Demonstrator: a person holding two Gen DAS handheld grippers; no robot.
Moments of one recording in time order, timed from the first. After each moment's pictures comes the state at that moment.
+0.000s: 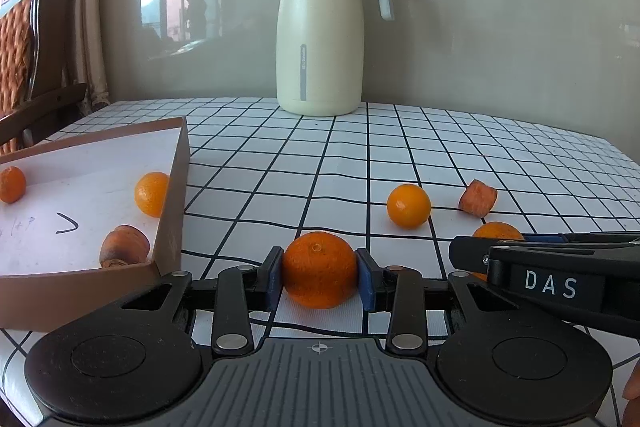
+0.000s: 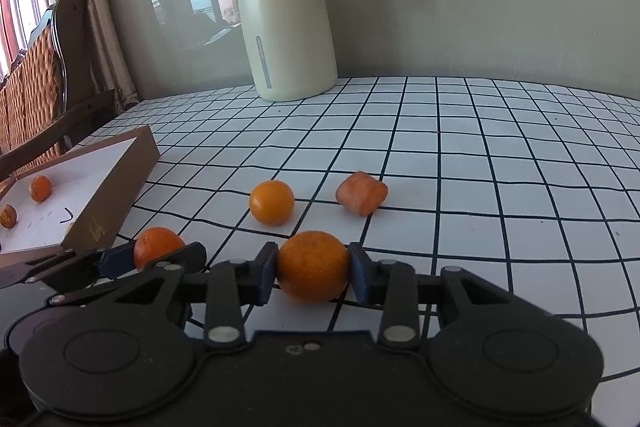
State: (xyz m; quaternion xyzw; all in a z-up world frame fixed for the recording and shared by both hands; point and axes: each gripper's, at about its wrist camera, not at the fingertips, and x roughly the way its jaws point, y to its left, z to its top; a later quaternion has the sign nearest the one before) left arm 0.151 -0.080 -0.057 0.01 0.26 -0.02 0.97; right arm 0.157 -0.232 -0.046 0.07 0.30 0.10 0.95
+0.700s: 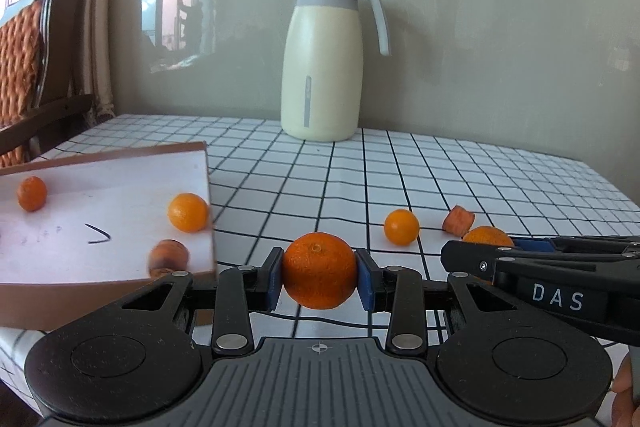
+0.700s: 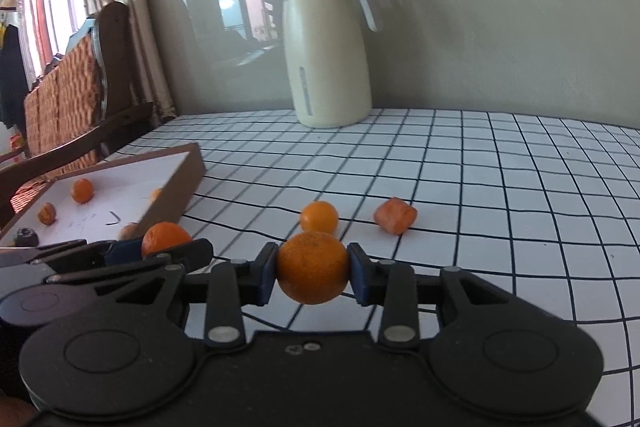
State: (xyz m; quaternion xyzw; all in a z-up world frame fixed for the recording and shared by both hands) left arm 0.117 -0.053 -0.028 -0.01 0.24 -0.03 0.97; right arm 0.125 -0.221 -0.019 0.06 0.26 0.14 0.95
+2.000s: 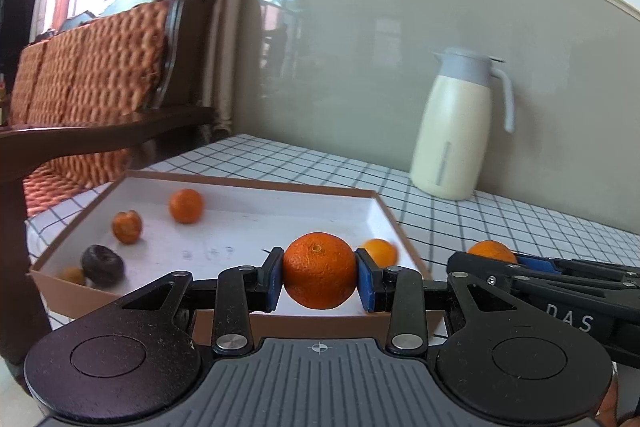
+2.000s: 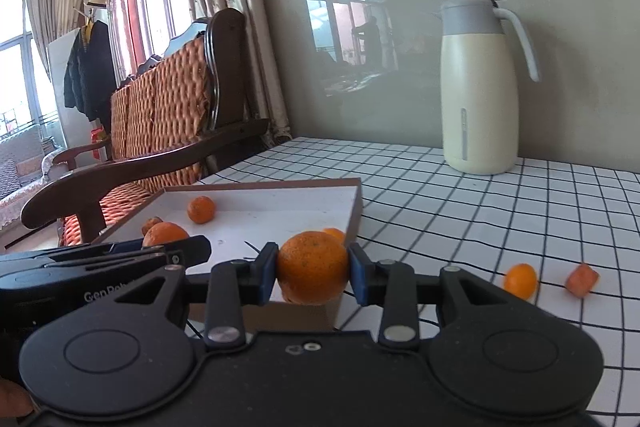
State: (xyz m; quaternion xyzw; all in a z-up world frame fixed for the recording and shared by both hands) left arm 0.082 0.079 0.001 -0.06 0.19 0.08 0.98; right arm 0.129 -0.106 0.007 0.05 0.21 0.27 0.94
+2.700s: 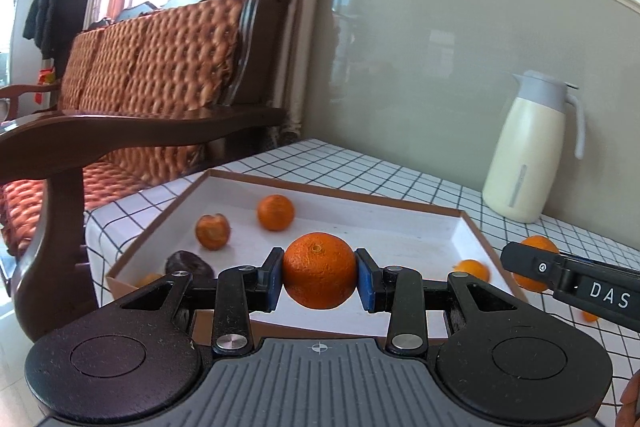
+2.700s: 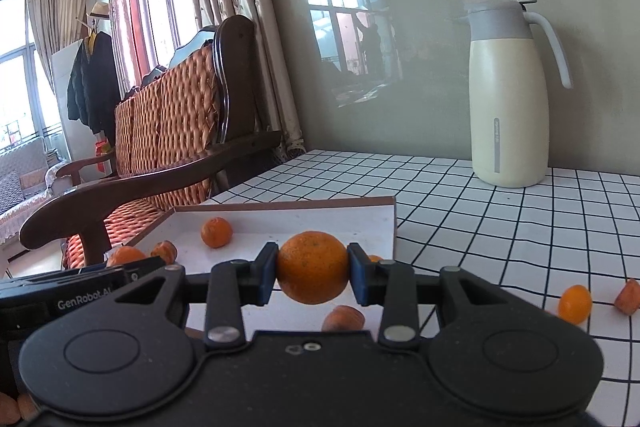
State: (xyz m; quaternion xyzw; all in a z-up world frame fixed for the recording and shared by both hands) left arm 0.079 0.139 -0.004 -0.09 0.19 0.16 0.97; right arm 0.146 -0.069 0.007 0.06 0.20 0.27 0.94
